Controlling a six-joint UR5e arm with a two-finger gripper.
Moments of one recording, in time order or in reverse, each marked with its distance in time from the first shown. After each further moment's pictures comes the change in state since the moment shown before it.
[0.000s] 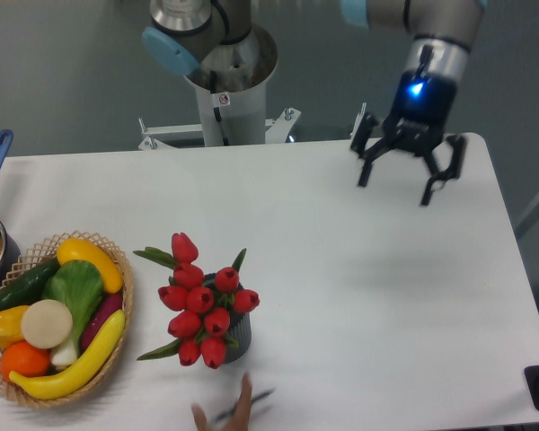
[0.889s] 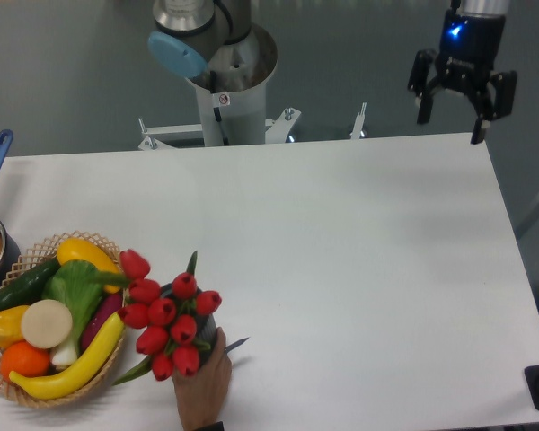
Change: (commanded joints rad) arm 0.035 0.035 0.167 -0.422 0.526 0.603
